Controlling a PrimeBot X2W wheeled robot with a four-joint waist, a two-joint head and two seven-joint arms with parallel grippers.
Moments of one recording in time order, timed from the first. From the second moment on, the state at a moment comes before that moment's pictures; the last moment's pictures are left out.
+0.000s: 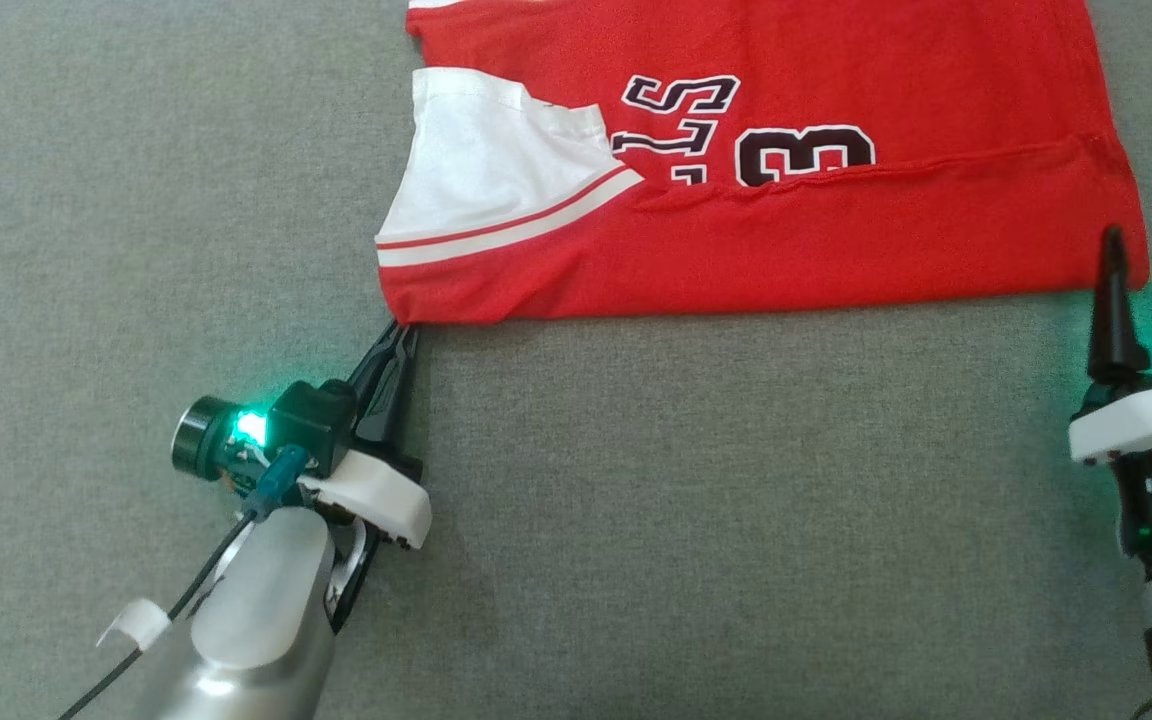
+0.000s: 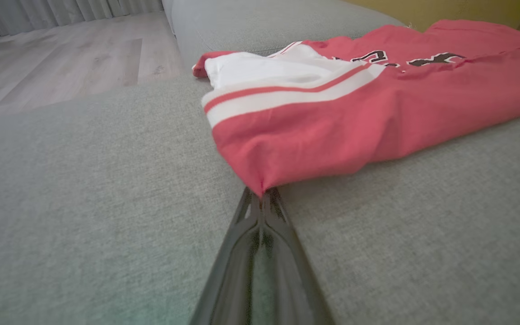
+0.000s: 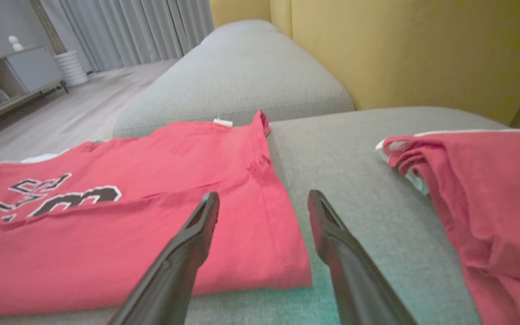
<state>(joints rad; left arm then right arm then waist) -0.47 0.11 -0.37 0.65 -0.13 -0.09 -0.26 -0.33 -0.27 -0.05 0.45 0.34 0.13 -0.23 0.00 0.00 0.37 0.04</state>
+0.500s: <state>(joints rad) -0.47 0.17 -0.39 0.57 -0.09 -0.09 -0.26 -0.39 -0.30 -0.02 0.61 0.38 0.13 -0.13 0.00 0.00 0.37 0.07</state>
